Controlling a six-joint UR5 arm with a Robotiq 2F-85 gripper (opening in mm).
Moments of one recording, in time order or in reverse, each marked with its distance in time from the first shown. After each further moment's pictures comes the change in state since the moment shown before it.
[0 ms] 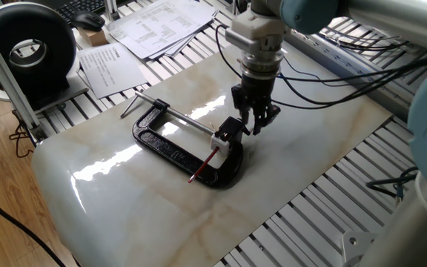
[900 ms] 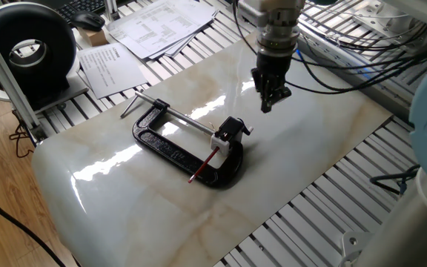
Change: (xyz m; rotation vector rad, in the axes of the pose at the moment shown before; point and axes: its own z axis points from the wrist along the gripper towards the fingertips) arm 0.041 0.013 -0.042 0.018 0.047 0.353
